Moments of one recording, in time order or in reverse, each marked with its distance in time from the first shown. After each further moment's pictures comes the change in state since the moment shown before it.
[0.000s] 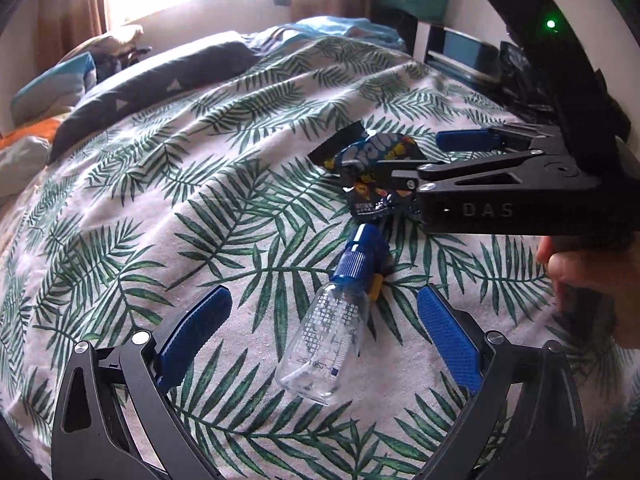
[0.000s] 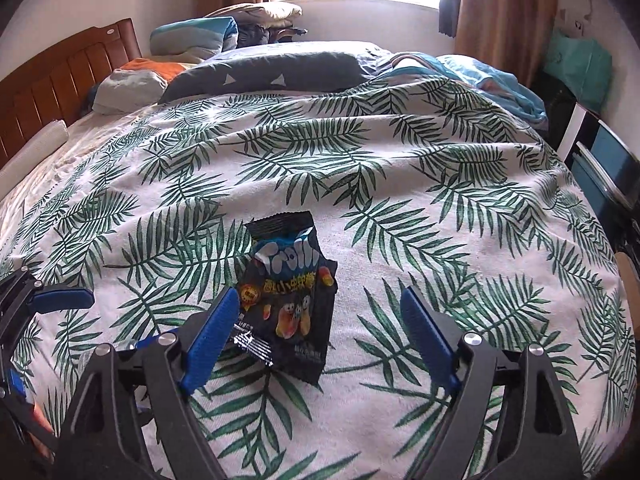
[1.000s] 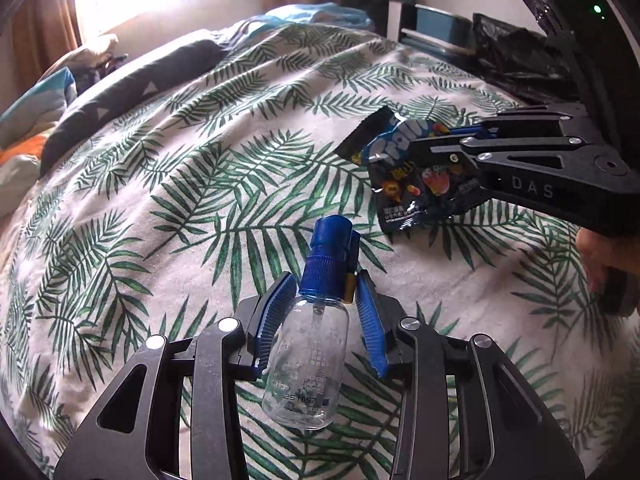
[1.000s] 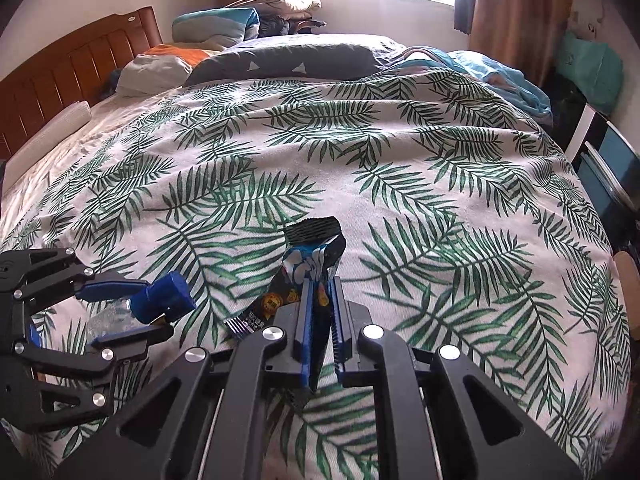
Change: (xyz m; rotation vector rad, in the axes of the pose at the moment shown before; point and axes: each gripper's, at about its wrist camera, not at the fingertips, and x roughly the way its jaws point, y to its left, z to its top) left arm -0.024 -0.031 -0.024 0.083 0.053 -0.023; right arm -0.055 0.001 -0.045 -0.048 0.025 0.051
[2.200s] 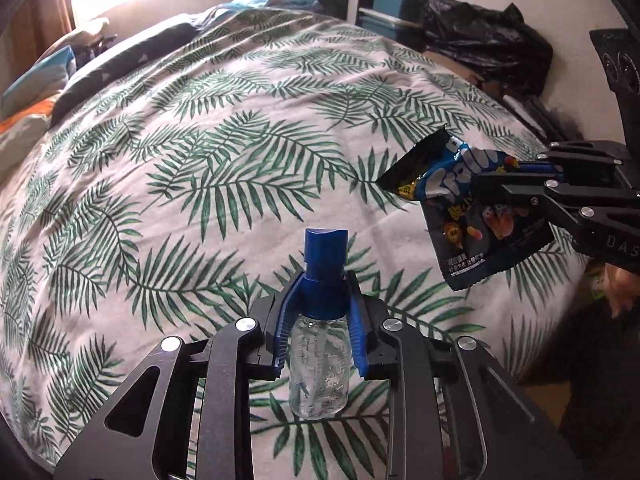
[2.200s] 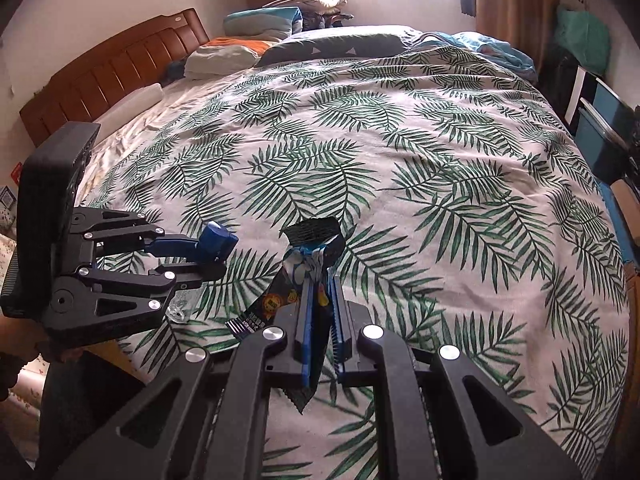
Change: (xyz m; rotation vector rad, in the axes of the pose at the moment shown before) left arm -0.177 -0.115 -0.166 0.003 0.079 -0.081; right arm -0.222 0.090 -0.200 0.049 0.032 0.134
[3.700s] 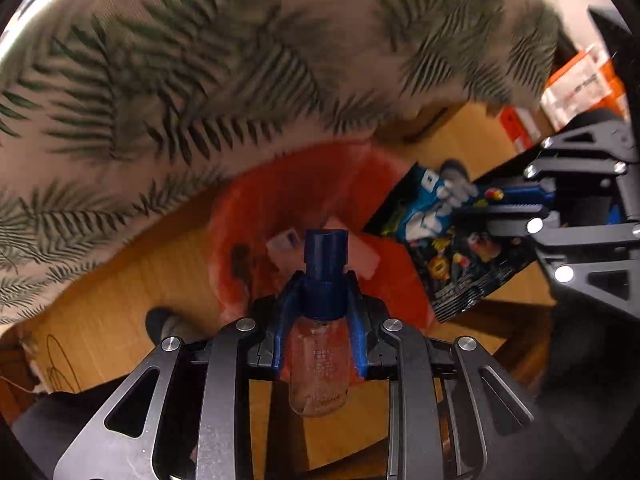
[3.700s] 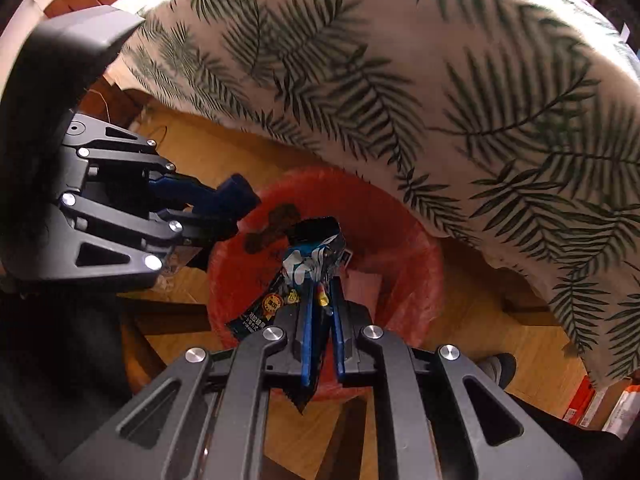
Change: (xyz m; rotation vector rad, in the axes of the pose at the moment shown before) left arm 0.026 -0.124 -0.252 -0.007 0.432 -0.100; right arm 0.013 0.096 -0.272 -0.083 0.405 0.090
